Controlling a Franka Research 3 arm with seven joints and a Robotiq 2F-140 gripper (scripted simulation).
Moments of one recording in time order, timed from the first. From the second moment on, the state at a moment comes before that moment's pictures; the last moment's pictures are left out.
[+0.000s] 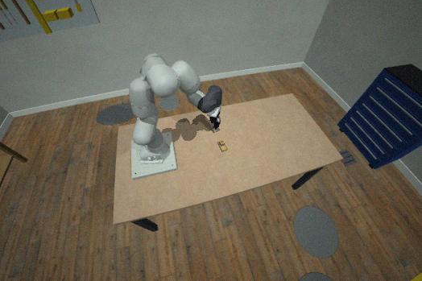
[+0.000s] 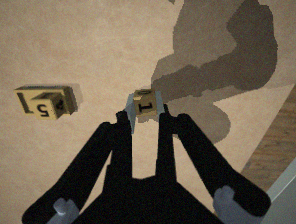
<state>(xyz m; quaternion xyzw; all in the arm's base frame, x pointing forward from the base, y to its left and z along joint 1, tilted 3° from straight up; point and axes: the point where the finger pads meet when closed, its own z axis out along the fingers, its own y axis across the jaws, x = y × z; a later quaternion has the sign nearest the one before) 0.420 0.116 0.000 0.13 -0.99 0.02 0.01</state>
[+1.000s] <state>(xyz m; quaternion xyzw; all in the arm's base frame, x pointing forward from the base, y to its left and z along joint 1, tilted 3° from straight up) 0.420 0.116 0.000 0.13 -0.99 0.02 0.01</state>
